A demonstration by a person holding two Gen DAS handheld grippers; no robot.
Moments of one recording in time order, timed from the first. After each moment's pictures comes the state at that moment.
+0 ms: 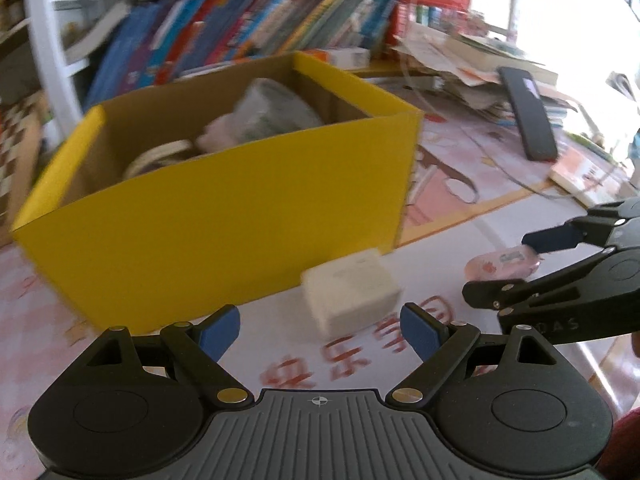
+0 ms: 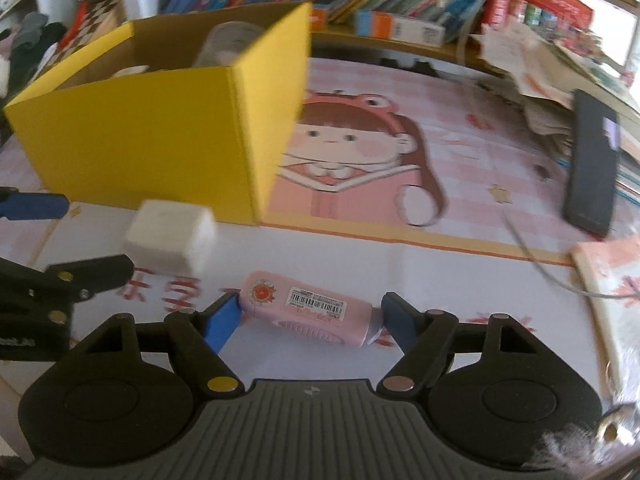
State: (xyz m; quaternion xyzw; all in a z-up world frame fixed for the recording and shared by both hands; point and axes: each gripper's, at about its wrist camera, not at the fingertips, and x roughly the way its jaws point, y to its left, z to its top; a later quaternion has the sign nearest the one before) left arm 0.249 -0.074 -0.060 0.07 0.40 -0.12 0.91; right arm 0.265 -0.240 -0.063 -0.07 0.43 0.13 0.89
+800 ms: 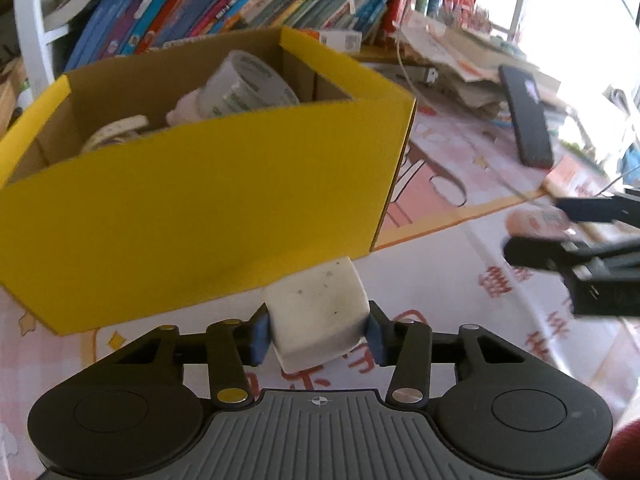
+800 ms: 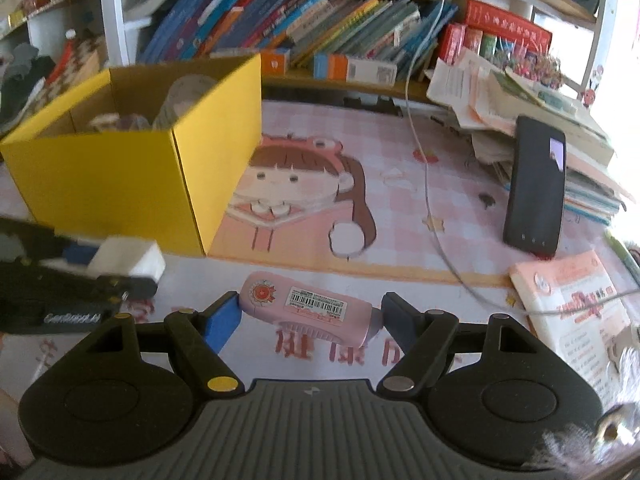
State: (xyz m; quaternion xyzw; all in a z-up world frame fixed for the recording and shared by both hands) left arm 0.265 -0.078 -0.066 0.02 0.42 -0.14 0.90; right arm 0.257 -0.274 -0.033 -0.07 0.37 0.12 0.92
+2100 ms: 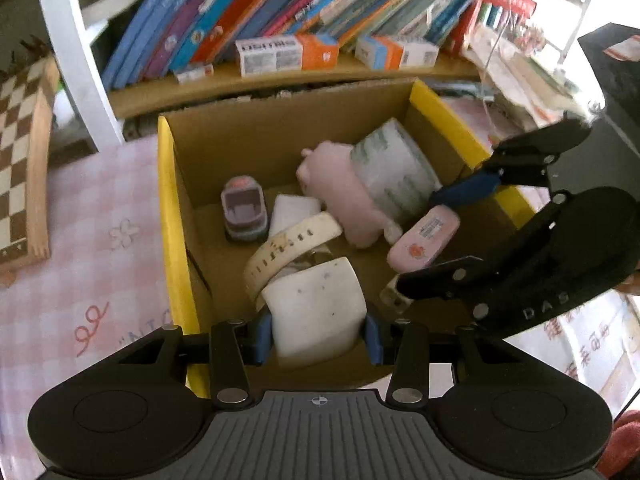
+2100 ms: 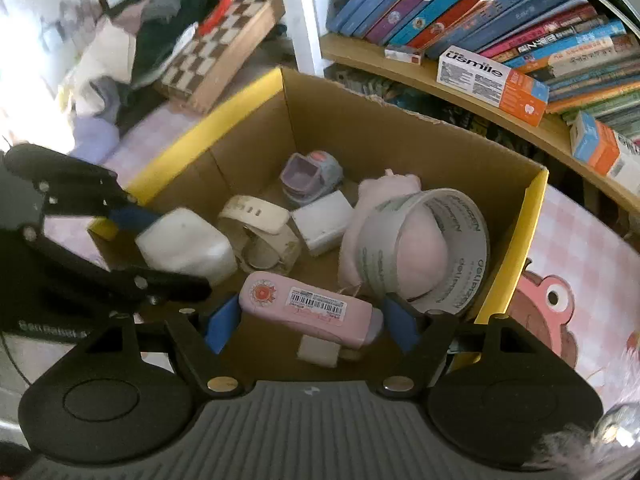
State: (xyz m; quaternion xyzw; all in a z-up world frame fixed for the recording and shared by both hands) left arm 0.358 0.035 -0.001 0.03 0.50 -0.13 0.86; right arm 0.414 -0.109 0.009 -0.16 0.47 0.39 0.78
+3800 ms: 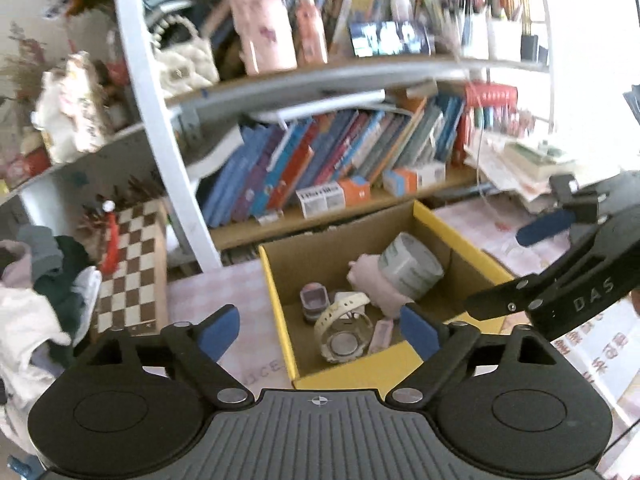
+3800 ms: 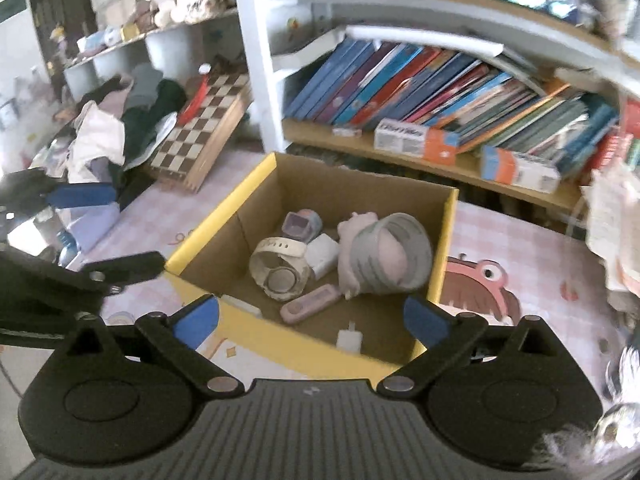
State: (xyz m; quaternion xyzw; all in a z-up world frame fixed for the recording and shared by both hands) left arm 0.214 0.030 0.085 0.10 0.28 -0.05 0.95; right arm 0.296 -0.149 0.085 -0.07 0.37 0.29 0.88
